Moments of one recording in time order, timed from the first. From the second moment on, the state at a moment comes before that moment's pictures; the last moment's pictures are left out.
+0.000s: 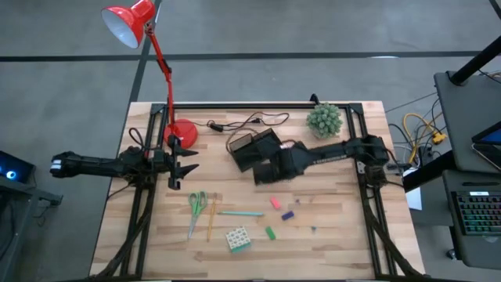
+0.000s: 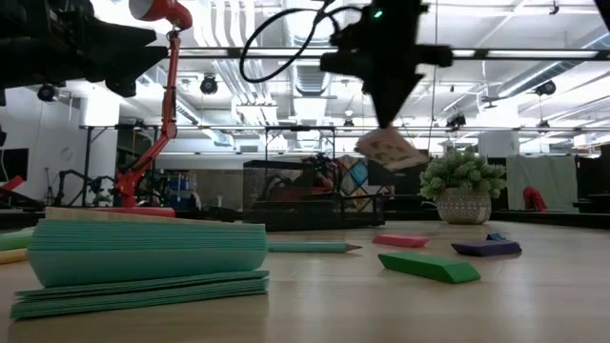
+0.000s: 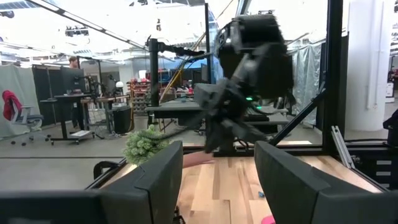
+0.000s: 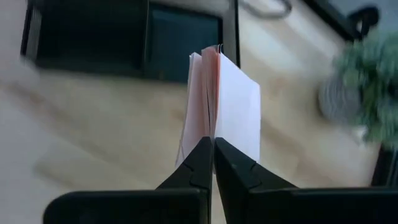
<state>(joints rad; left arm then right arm) -0.04 0.27 0.03 0.43 -0.13 0.07 0.12 1.97 1.74 -1.38 0.55 1.08</state>
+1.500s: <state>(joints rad) -0.04 0.27 0.03 0.41 -0.13 0.12 -0.07 1.96 1.59 -0.92 0.68 0.63</state>
